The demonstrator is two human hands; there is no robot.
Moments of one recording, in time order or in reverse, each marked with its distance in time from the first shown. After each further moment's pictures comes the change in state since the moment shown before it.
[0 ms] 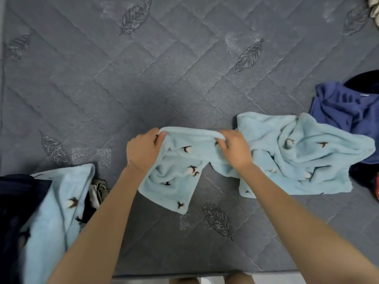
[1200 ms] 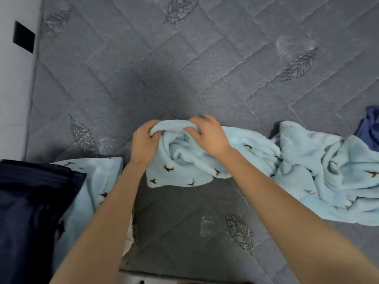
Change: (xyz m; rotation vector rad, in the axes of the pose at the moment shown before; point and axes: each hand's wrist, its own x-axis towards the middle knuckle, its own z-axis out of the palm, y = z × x) left_hand 0.017 -0.092 -0.024 -0.644 0.039 -0.236; right_hand 0.077 -0.139 0.082 0.032 -0.155 -0.323
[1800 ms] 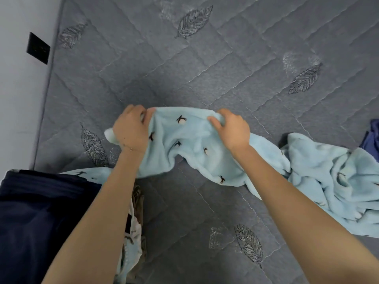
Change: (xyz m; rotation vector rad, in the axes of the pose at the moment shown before) left_hand 0.056 -0.001 -0.049 0.582 0.449 0.149; right_hand 0.032 0.000 -0.025 -0.185 0.069 0.397
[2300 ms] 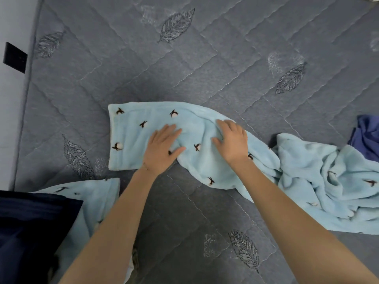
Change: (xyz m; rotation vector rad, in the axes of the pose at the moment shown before) left_hand -0.050 0.022 0.070 -0.147 -0.581 0.391; right_hand -0.008 0.054 0.017 -0.145 -0.081 0.015
